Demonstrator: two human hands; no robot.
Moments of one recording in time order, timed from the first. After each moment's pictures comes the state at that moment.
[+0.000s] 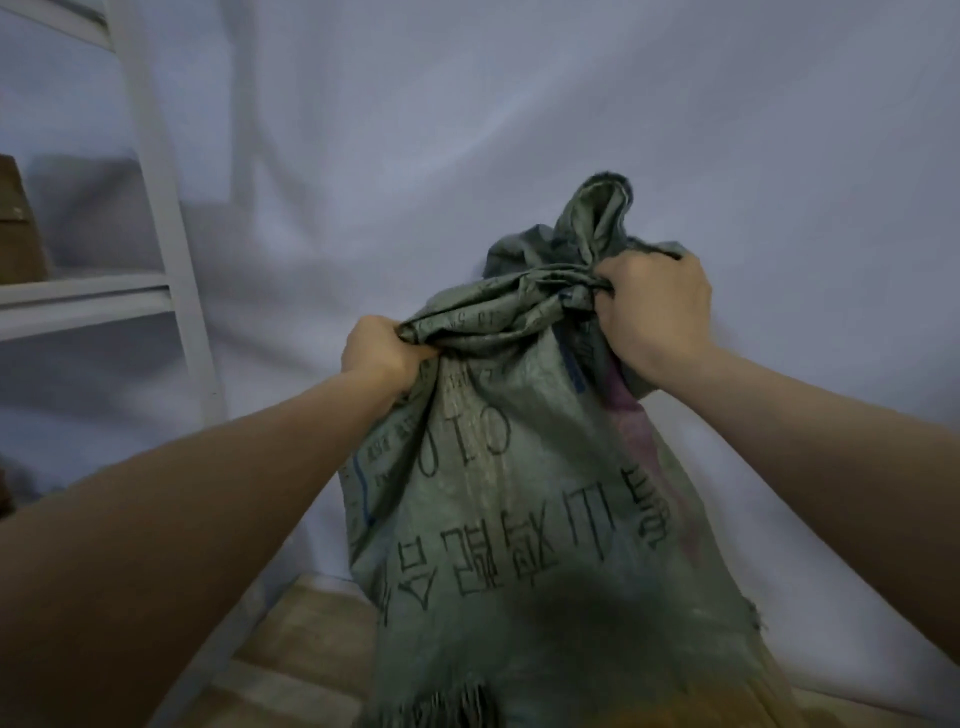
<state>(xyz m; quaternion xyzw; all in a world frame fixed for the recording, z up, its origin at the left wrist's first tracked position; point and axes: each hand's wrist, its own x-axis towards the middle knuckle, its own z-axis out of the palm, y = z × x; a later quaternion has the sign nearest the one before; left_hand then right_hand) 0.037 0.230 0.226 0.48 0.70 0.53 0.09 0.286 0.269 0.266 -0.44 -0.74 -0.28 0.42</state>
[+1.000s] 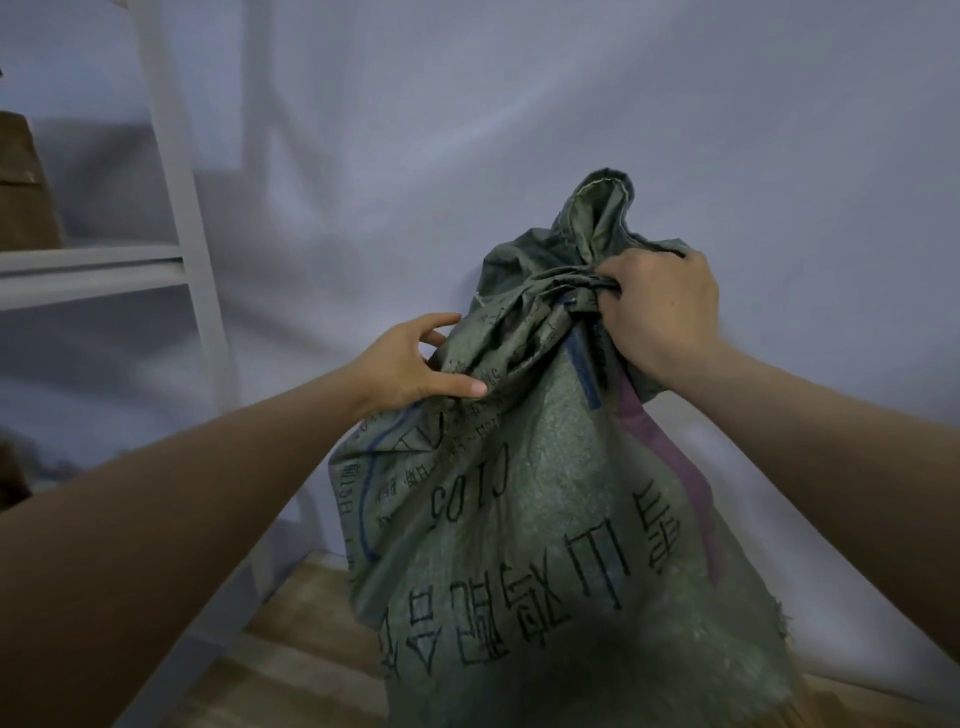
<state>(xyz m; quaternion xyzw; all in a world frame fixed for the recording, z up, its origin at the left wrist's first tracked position) 0.010 0.206 0.208 0.66 0.61 0.39 0.20 0.262 0.258 0.254 -0.45 -0.76 -0.25 0.40</state>
